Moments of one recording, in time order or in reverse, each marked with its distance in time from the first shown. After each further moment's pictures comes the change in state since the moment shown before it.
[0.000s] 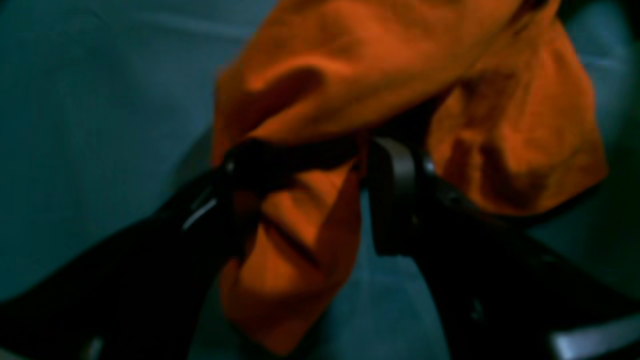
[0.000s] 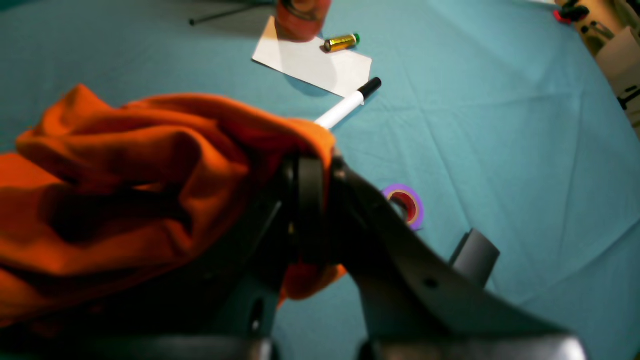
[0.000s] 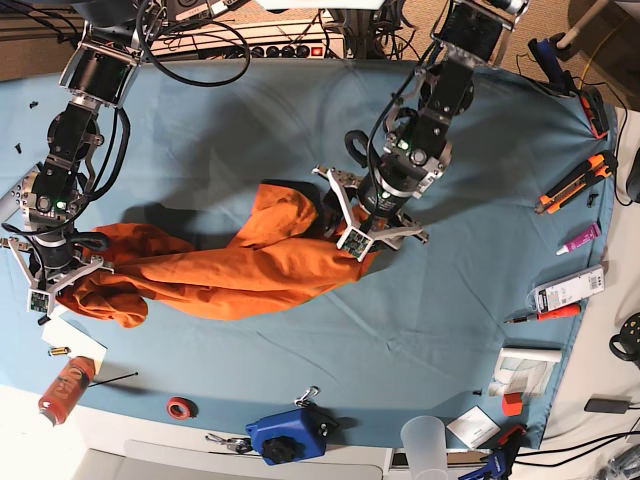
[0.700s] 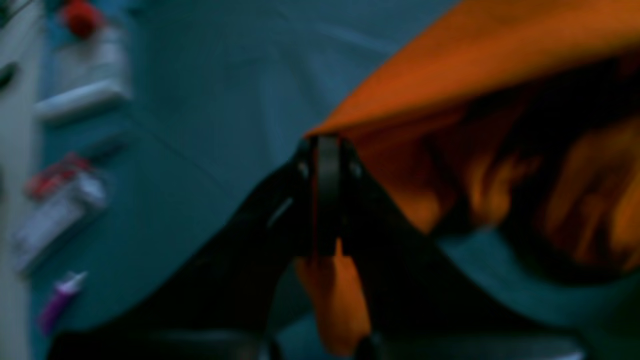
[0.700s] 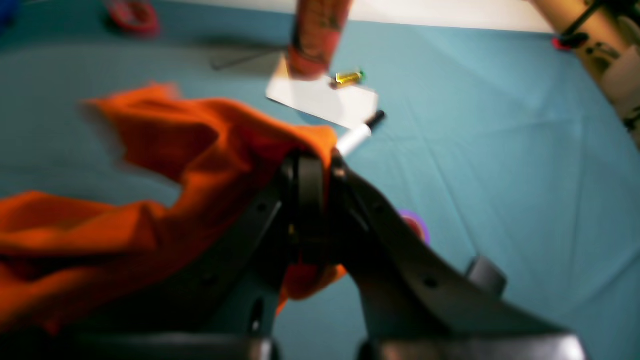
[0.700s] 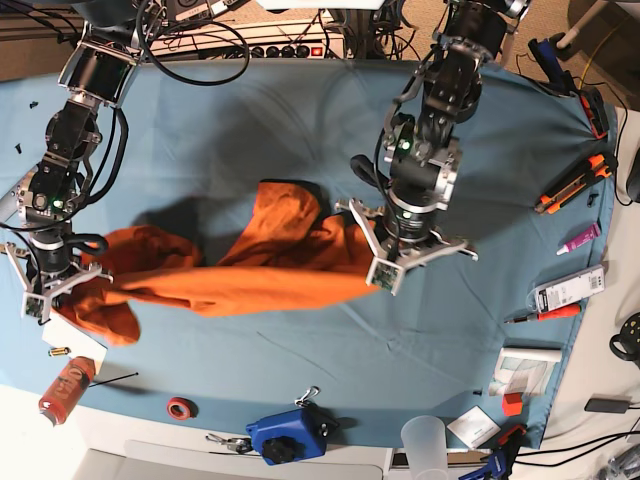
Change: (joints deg) left arm -0.2 0.0 0.0 21.8 14.6 14.5 23.5; right arm 0.0 0.0 0.0 5.2 3.8 -0.1 0.7
